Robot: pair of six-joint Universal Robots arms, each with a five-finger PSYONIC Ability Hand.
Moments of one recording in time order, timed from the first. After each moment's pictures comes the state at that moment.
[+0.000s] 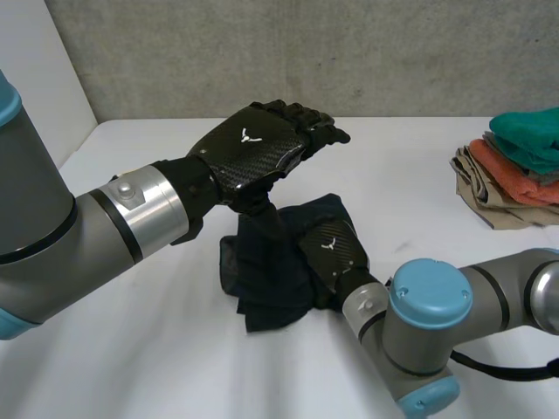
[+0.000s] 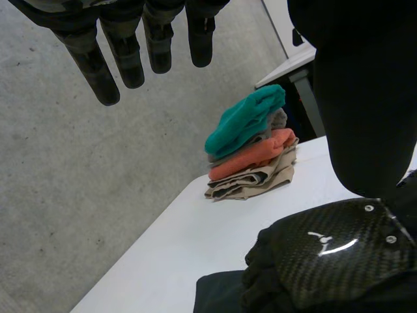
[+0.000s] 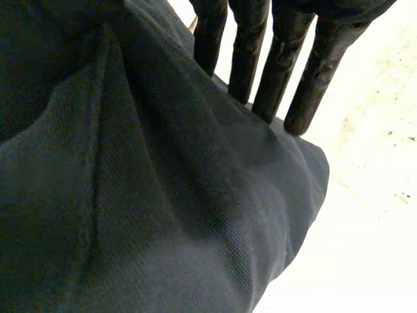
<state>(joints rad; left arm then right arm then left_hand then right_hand) 4.20 -1.78 -1.40 3.14 -0.97 3.40 2.21 -0.89 1.64 -0.61 1.50 2.73 0.19 0.20 0.21 0.20 0.05 0.49 0.59 0.59 0.58 0.22</state>
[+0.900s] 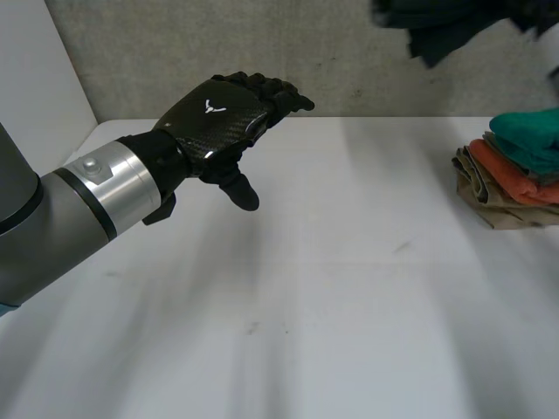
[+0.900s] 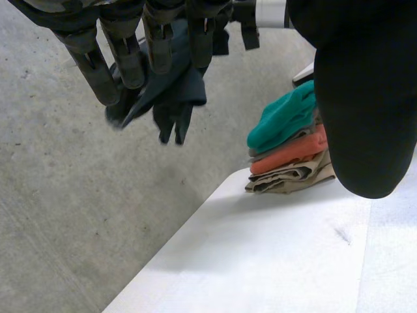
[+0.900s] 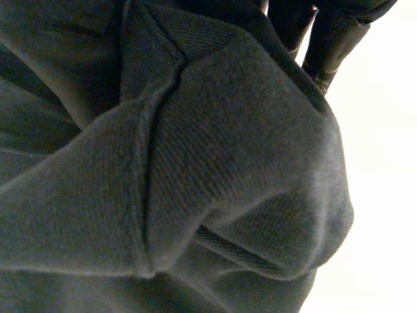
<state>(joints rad) 4.27 -1.74 -1.40 3.14 -1.02 3.37 1.69 -0.85 0.69 -0.50 1.16 2.93 0.19 0.20 0.21 0.20 0.05 0.92 1.17 1.14 1.19 0.92</state>
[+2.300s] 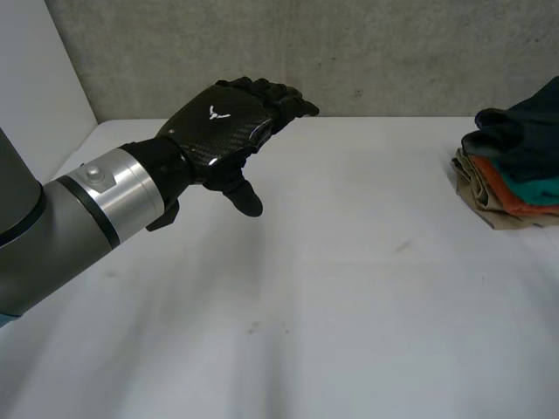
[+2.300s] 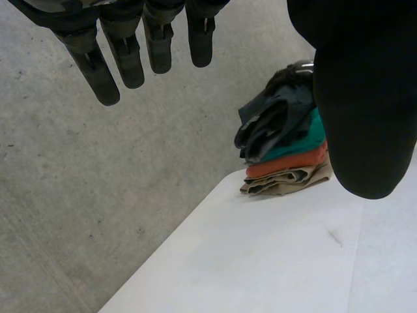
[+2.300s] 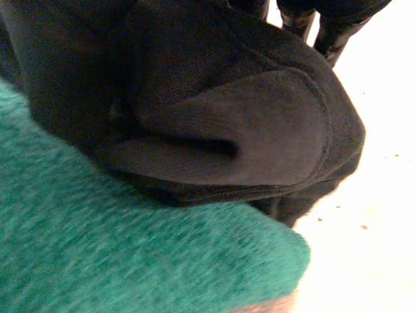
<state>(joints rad) 4.26 -1.72 -1.43 3.16 -1.02 3.37 1.08 -0.70 1.07 -0.87 0.55 3.29 0.19 0.20 0.21 0.20 0.05 0.21 0.58 0.24 0.29 0.15</state>
